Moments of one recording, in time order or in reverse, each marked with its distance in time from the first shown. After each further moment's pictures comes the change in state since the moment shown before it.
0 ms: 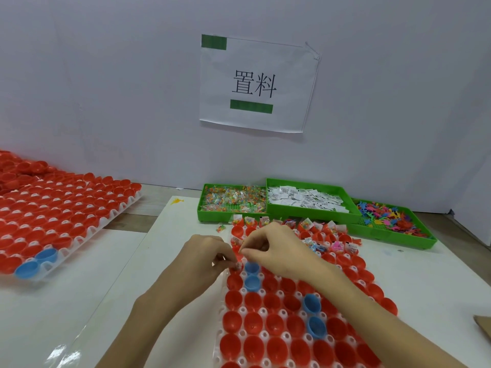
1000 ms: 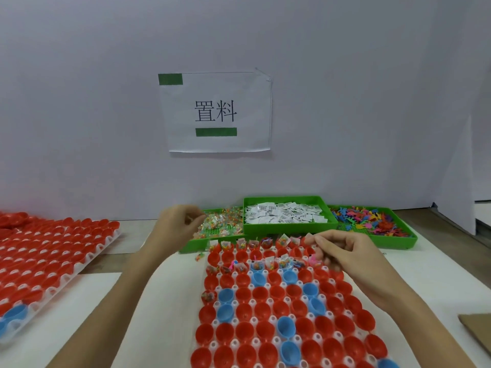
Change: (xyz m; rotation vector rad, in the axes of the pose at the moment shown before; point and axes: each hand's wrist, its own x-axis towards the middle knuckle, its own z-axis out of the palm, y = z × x) left_hand 0.107 -0.007 -0.034 0.006 0.181 -0.142; right_hand -0.087 0.099 -0.084 0.757 0.413 0.177
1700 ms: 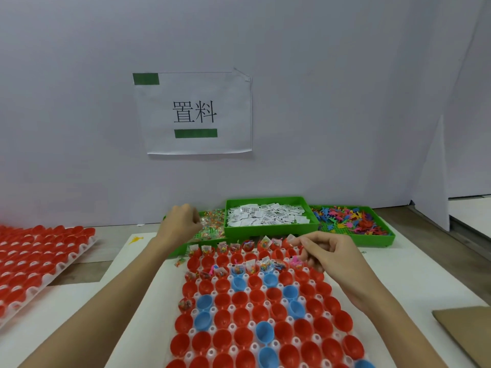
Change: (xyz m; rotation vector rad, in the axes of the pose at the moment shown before) left_hand 0.059 0.002 0.060 0.217 -0.088 -0.093; right_hand 0.005 0.012 -0.007 -0.005 0.111 -0.010
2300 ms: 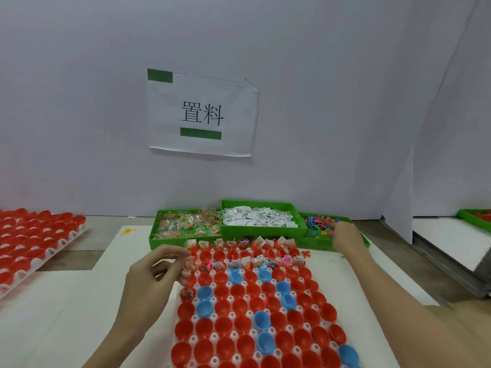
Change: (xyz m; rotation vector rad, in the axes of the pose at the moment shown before) left_hand -0.175 -0.011 -0.013 -0.962 0.256 -0.028; right_hand 0.114 0.058 -0.085 -1.312 0.261 0.235
